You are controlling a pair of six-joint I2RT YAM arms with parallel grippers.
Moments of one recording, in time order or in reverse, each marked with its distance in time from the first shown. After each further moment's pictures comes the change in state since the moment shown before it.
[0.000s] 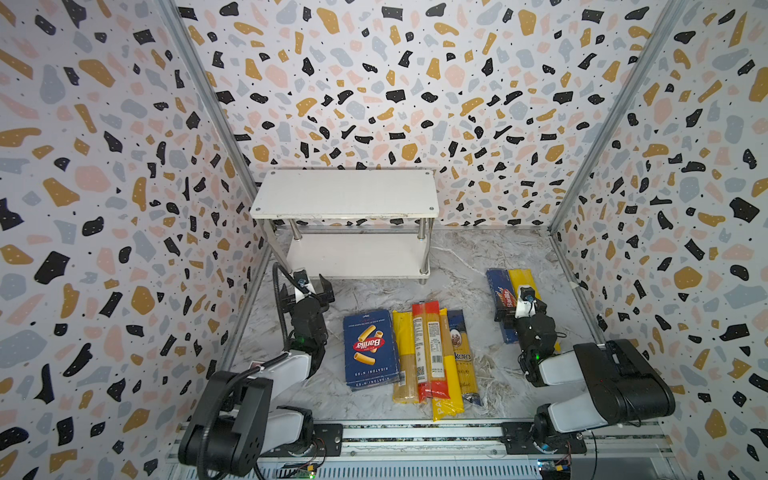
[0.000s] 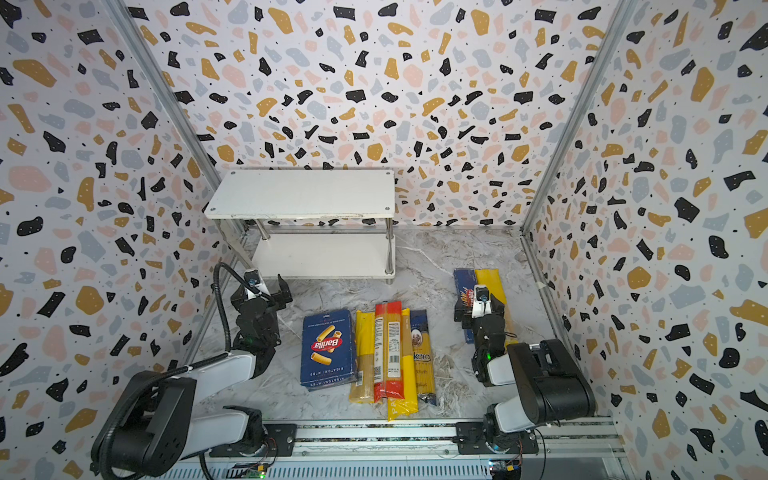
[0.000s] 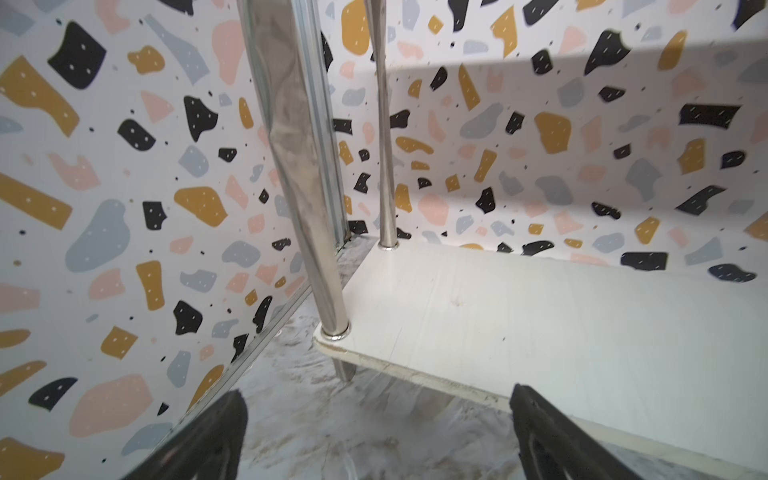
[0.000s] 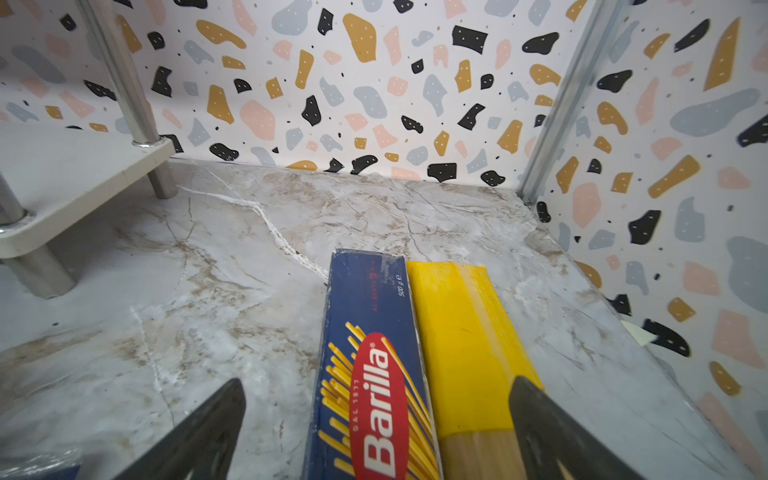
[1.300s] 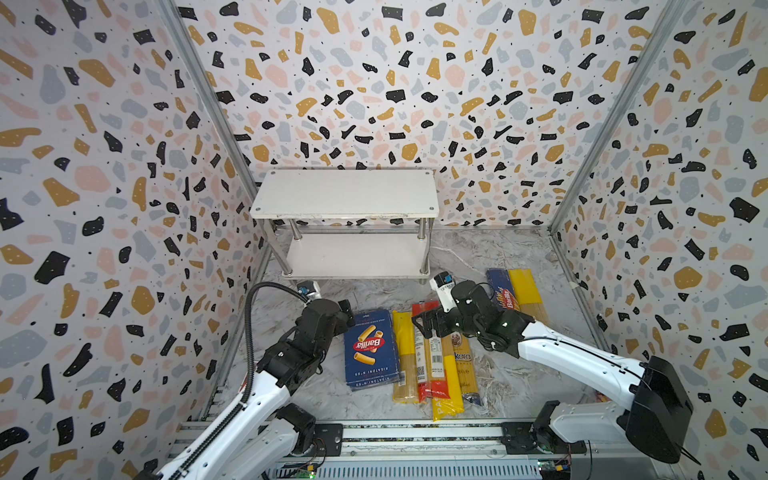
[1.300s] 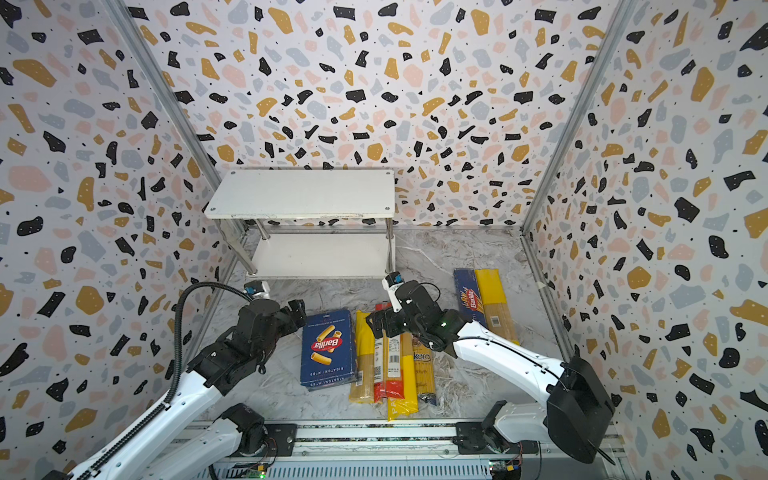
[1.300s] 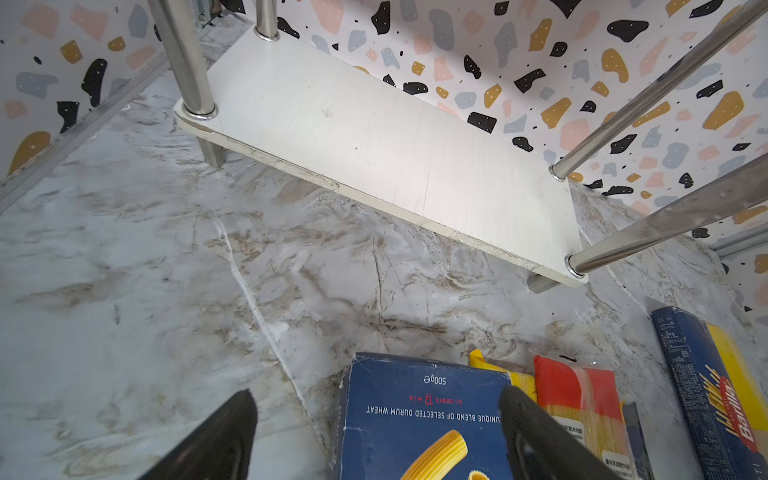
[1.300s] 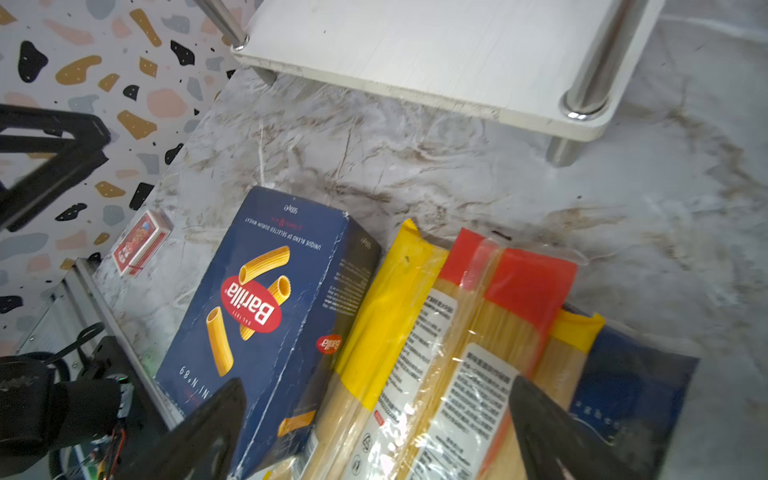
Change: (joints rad) left arm -0.317 -0.463 0.323 -1.348 0.137 -0.704; right arm 0.681 -0.132 0.767 -1.412 -0.270 0.499
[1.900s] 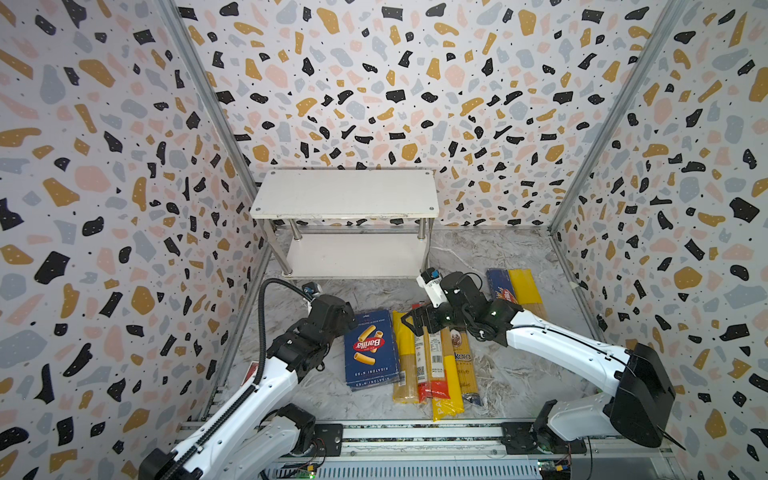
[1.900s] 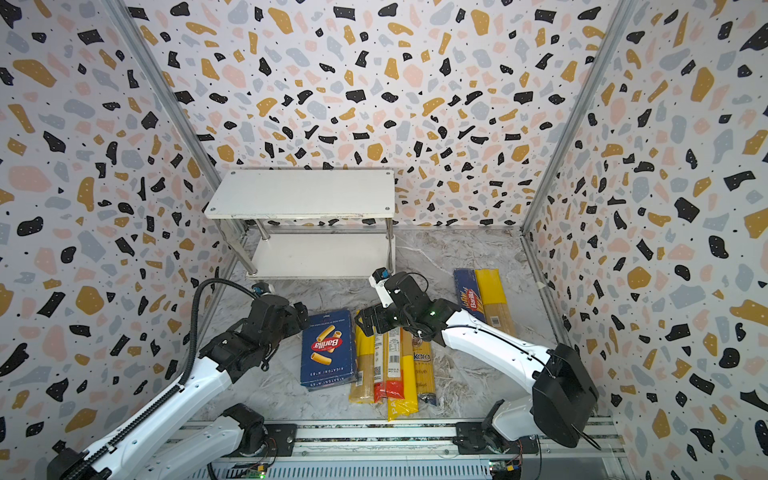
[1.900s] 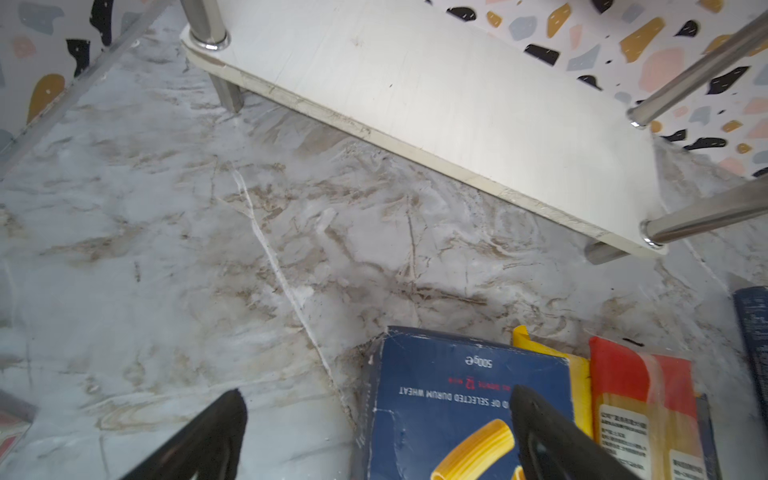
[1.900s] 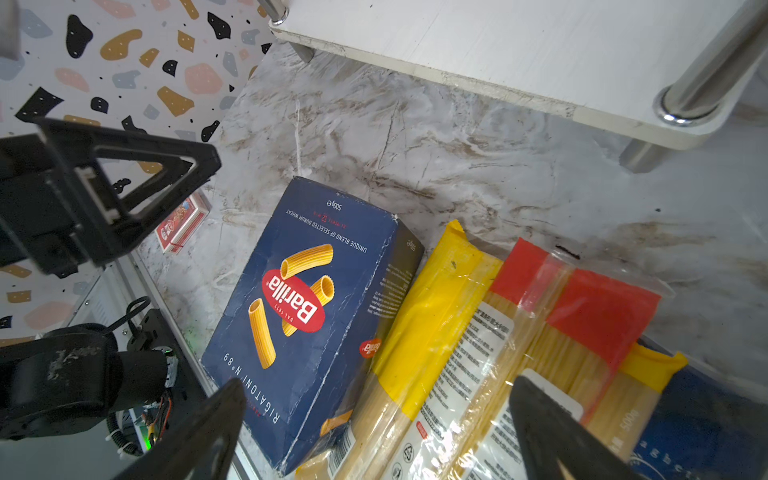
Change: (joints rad) left arm 0.087 0.146 0.019 -0.063 0.063 -0.003; right arm 0.013 0.097 0.131 -0.070 -0.110 -0.021
